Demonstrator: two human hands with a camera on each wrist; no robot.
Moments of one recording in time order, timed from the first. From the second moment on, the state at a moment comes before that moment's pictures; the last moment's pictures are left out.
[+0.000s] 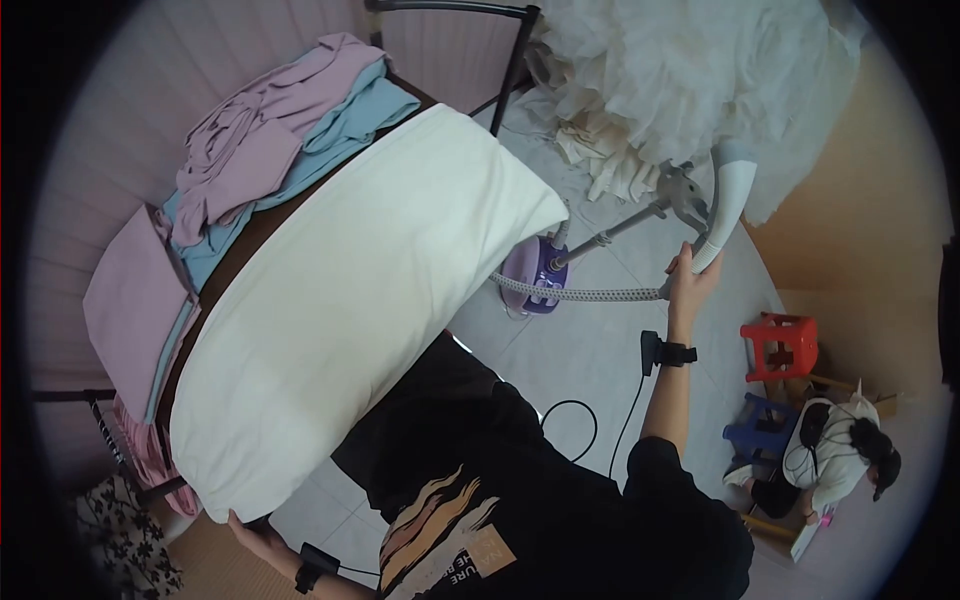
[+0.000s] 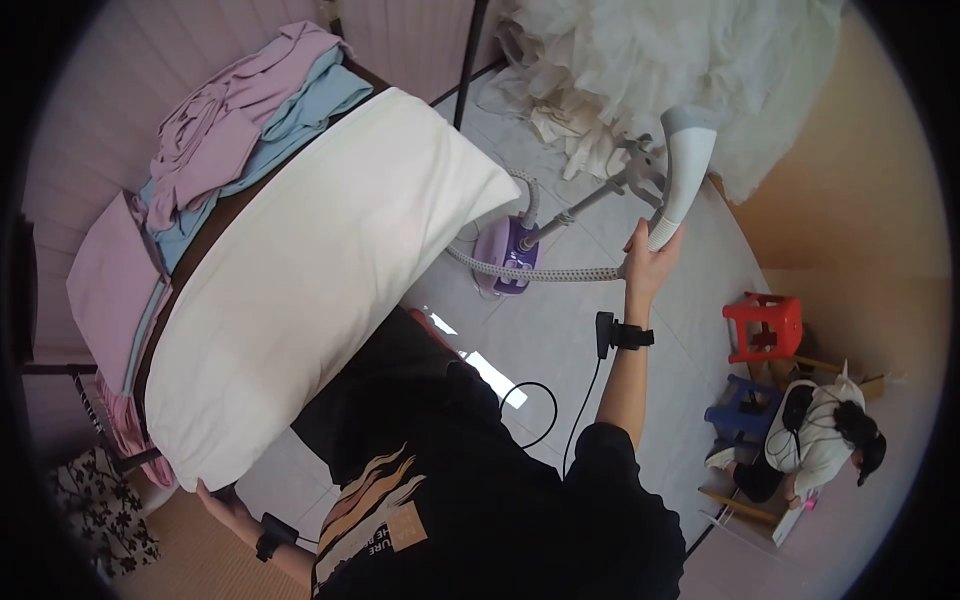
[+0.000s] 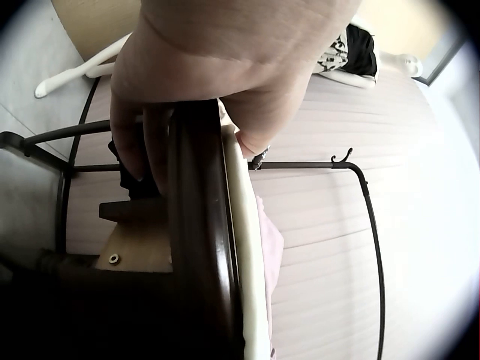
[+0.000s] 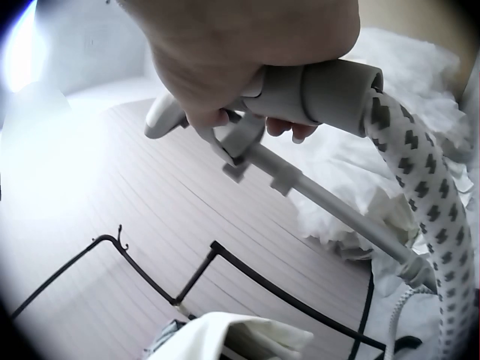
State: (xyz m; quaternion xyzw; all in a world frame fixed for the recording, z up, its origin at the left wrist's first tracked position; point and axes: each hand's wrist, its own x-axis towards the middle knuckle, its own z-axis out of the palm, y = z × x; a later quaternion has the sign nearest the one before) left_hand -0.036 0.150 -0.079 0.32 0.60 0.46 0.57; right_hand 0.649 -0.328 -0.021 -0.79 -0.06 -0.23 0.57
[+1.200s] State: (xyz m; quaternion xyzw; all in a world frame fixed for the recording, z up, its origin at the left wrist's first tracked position) left_hand 0.062 0.159 0.022 0.19 0.38 0.61 0.67; right_hand 0.660 -0.036 -0.043 -0.75 -0.65 -0.02 0.09
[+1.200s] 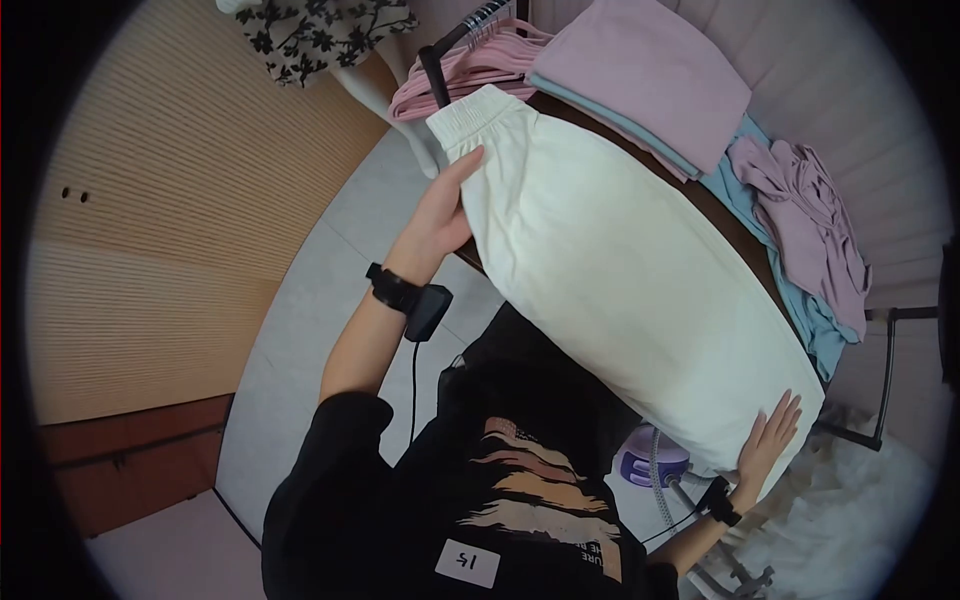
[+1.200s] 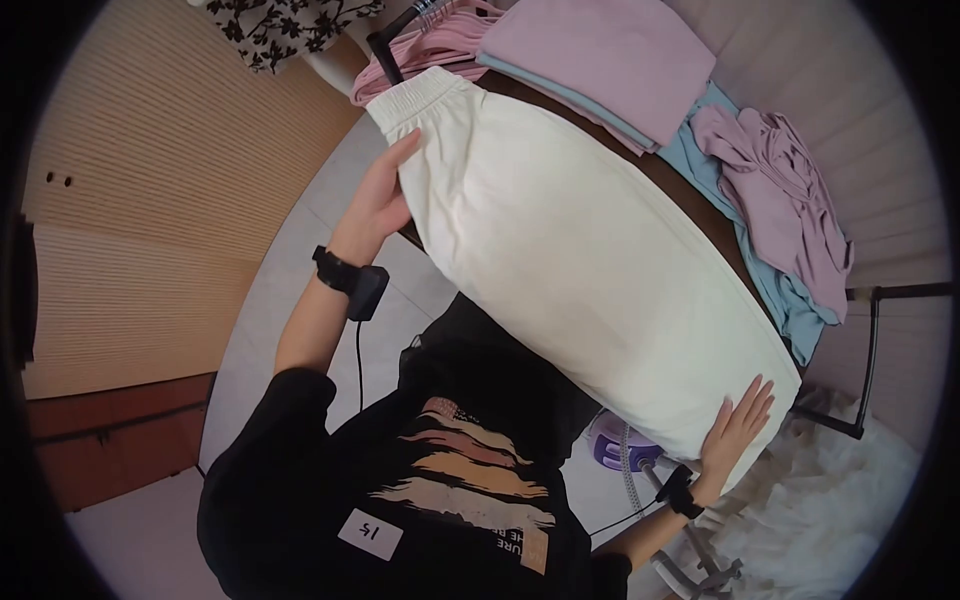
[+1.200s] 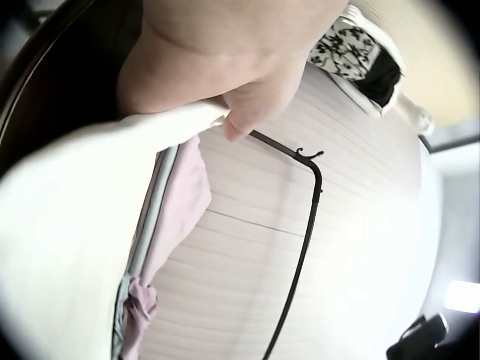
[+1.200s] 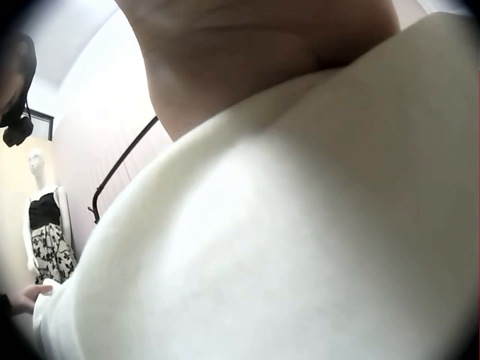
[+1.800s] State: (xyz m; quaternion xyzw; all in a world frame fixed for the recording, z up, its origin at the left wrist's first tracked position) left_hand -0.206 0.139 -0.010 0.04 0.38 0.67 0.63; right_hand 0.629 -0.004 0.001 -0.72 -0.69 0.04 0.09
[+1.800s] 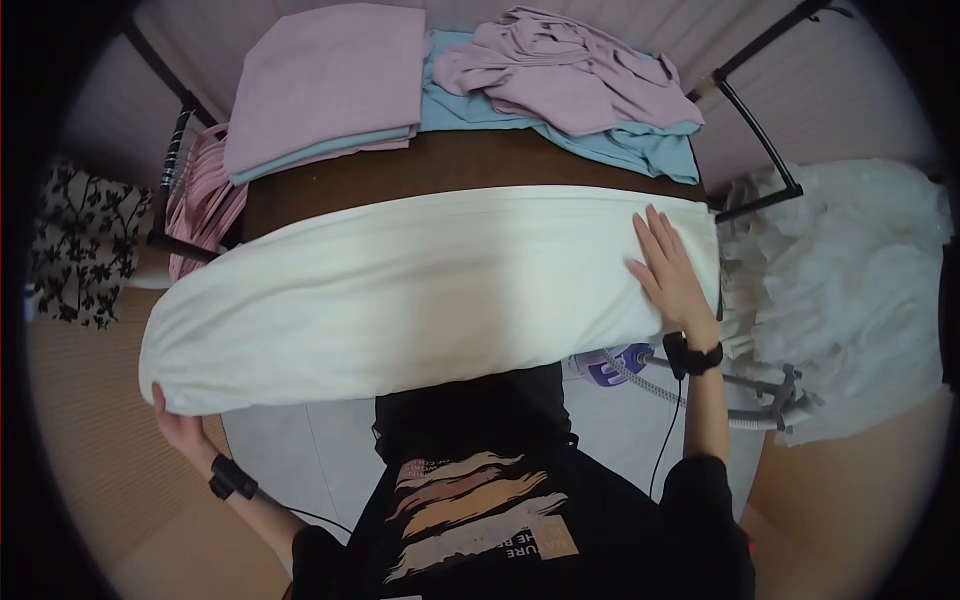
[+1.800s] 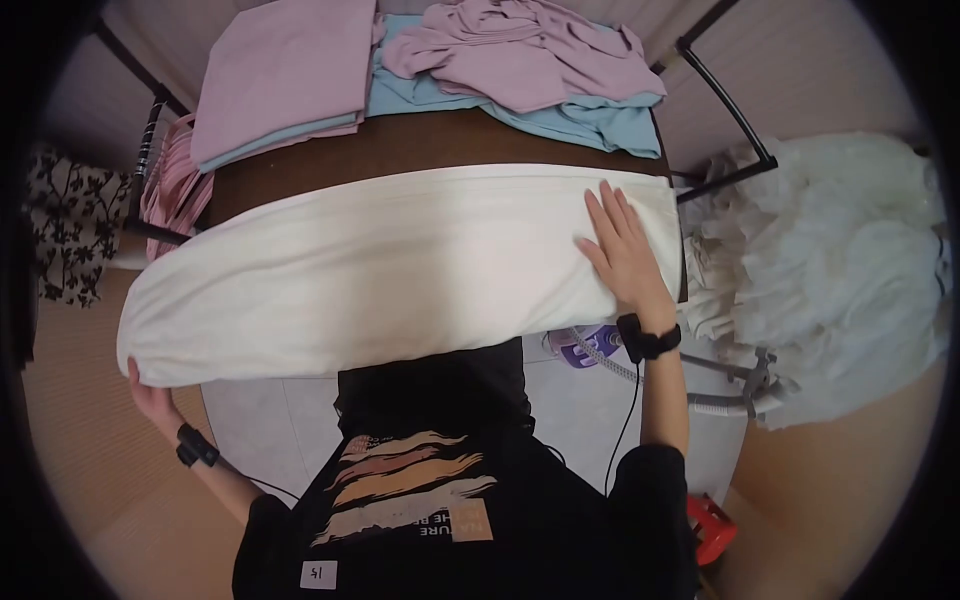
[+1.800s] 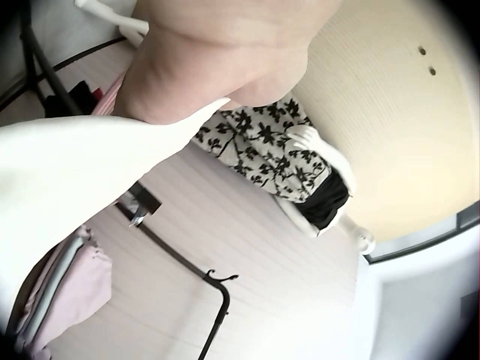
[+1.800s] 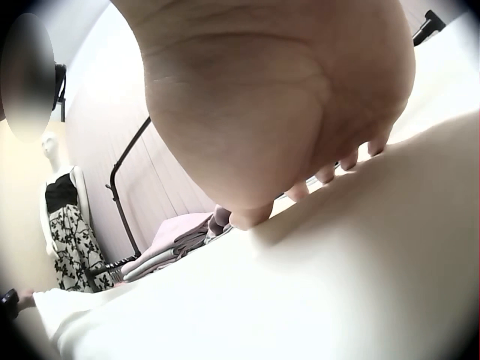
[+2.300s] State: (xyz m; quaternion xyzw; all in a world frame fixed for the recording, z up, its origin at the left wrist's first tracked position) left_hand -0.237 0.128 0.008 0.11 0.33 0.68 0.64; right_hand 0.705 0.024 0.008 -0.73 -0.64 -0.08 0.20
